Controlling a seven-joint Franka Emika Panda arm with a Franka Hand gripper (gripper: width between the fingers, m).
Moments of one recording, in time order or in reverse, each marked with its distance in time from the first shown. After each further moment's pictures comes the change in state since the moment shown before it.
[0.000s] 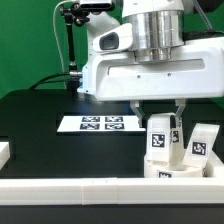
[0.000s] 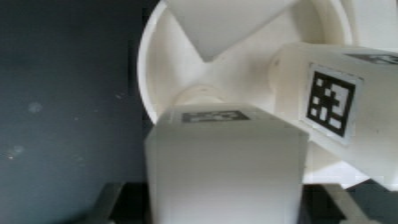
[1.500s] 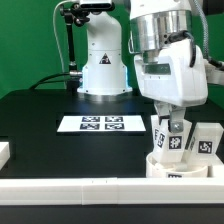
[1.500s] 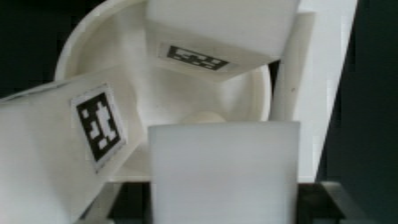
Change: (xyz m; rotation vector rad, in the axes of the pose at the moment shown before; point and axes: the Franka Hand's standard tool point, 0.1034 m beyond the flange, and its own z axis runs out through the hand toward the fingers) arm 0.000 -0.017 0.003 0.061 0.010 1.069
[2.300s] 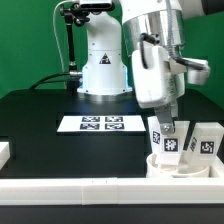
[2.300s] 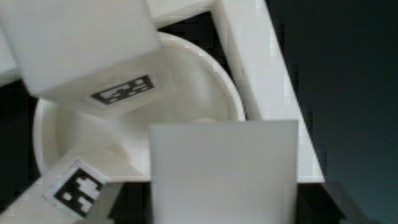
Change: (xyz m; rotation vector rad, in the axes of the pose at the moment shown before) arm 0.004 -0.008 0.001 0.089 -0.074 0.510
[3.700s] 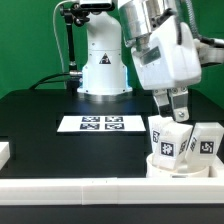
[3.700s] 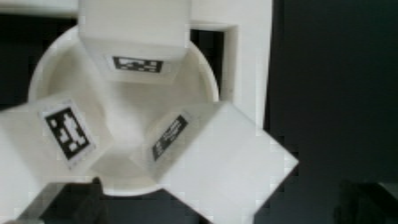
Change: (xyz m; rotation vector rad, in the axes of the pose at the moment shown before) arm -0.009 -0.013 -0.021 -0.039 -0.029 -0.513
